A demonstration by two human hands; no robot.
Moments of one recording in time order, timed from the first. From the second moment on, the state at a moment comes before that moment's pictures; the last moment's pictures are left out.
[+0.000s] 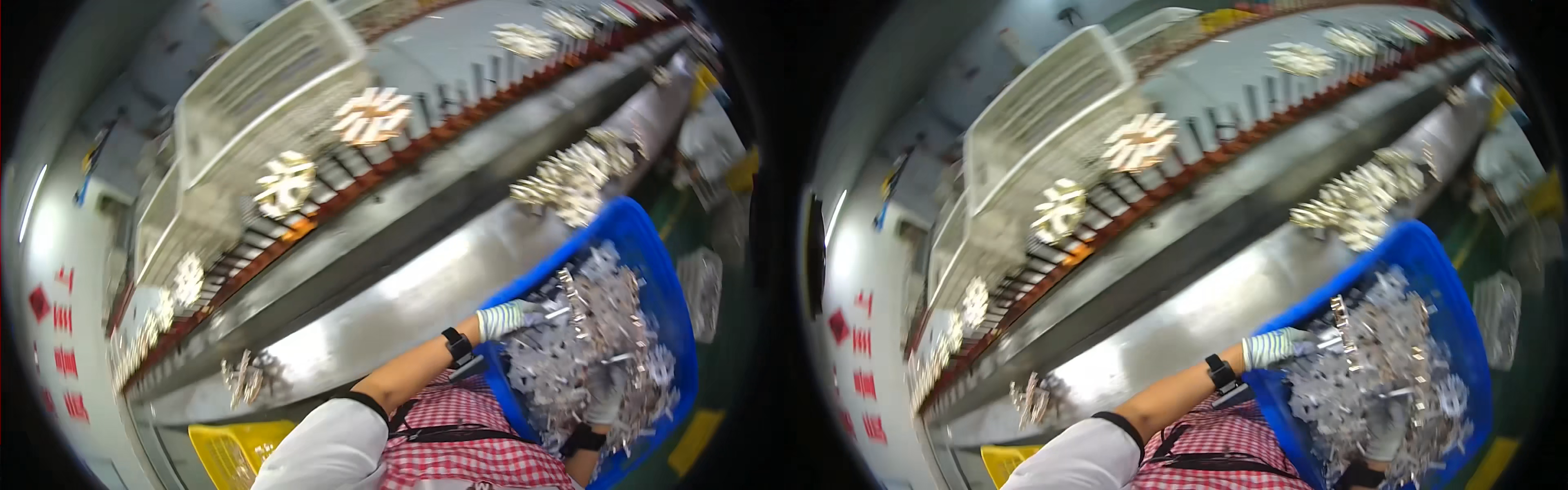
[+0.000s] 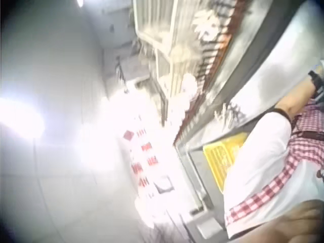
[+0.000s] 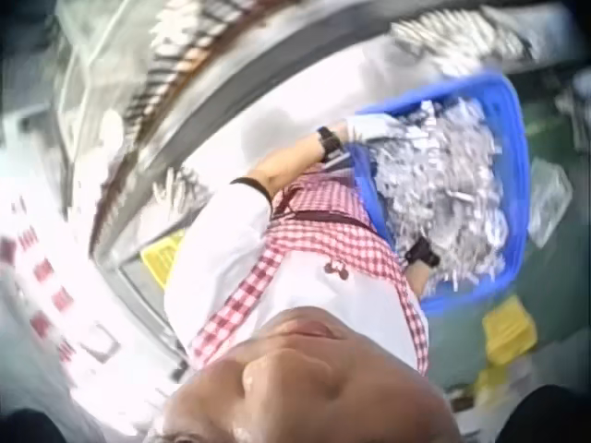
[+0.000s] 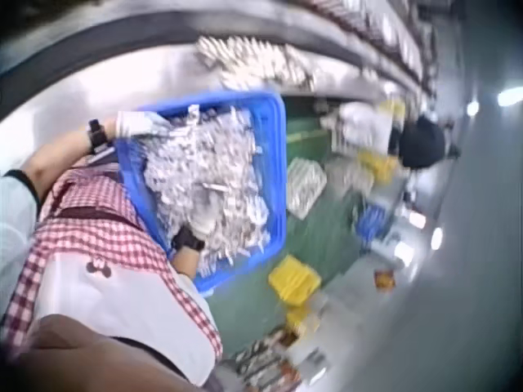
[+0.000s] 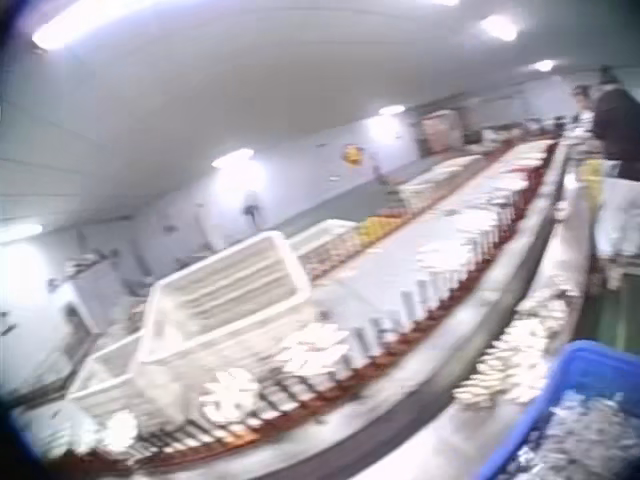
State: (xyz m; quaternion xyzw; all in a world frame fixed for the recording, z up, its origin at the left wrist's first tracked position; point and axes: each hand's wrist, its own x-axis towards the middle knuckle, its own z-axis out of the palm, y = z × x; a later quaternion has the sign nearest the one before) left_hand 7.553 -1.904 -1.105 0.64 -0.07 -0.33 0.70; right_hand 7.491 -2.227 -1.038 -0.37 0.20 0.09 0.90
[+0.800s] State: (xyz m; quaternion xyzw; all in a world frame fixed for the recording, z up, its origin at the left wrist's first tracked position) left_hand 7.227 -1.262 -0.971 0.88 0.46 0.09 -0.05; right_hand 7.410 -1.815 -0.931 -0.40 -0.12 0.35 0.84
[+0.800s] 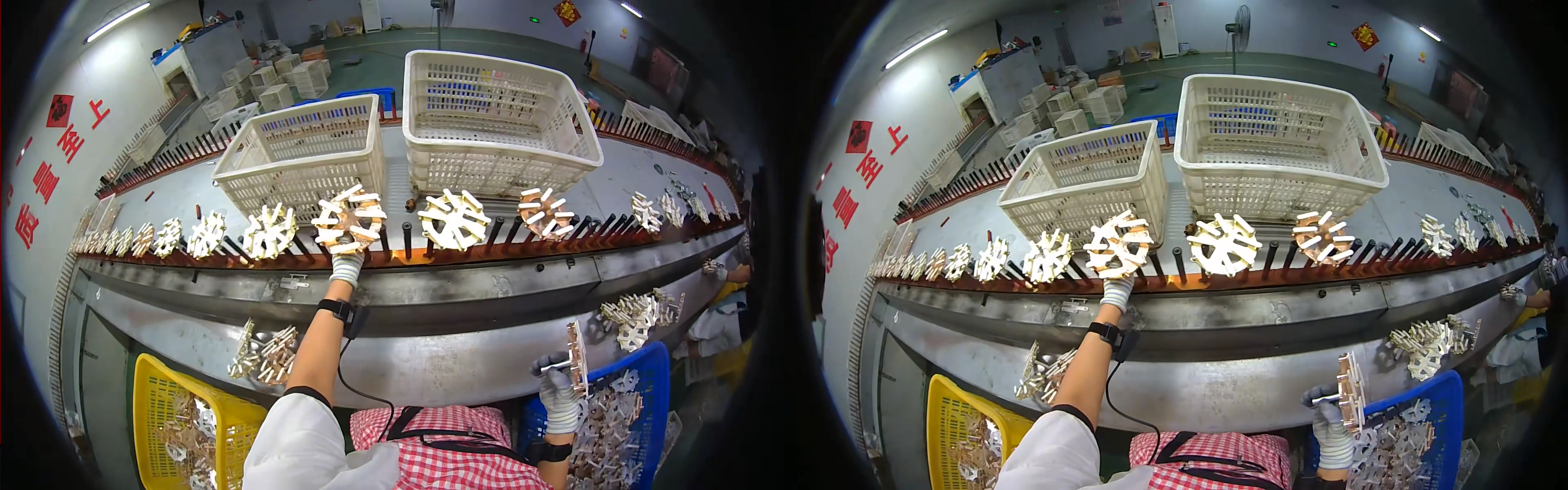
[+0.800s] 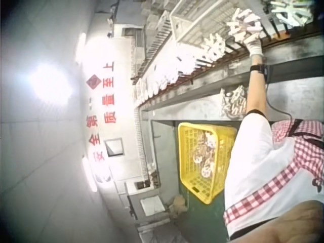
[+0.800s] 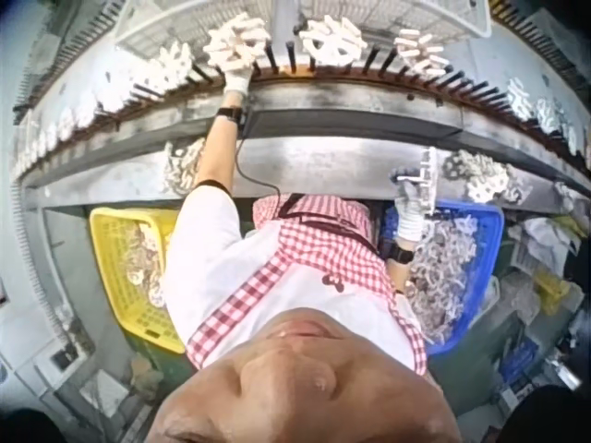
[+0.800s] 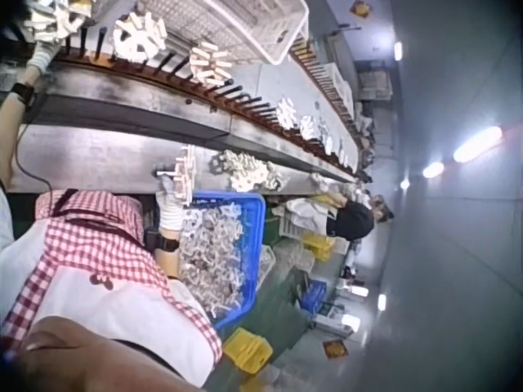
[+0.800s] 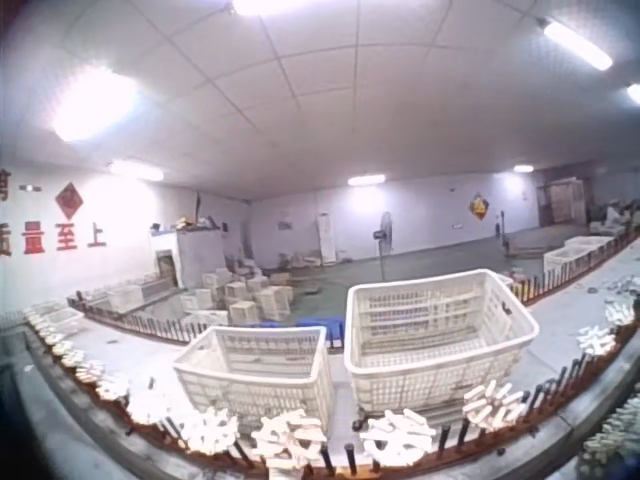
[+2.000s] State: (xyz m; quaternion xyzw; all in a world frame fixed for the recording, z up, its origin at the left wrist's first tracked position) left_hand 7.019 -1.222 -0.837 0.71 0.55 0.43 0.08; right_hand 7.495 -1.697 -0.918 -0.50 -0.20 0.21 0.82
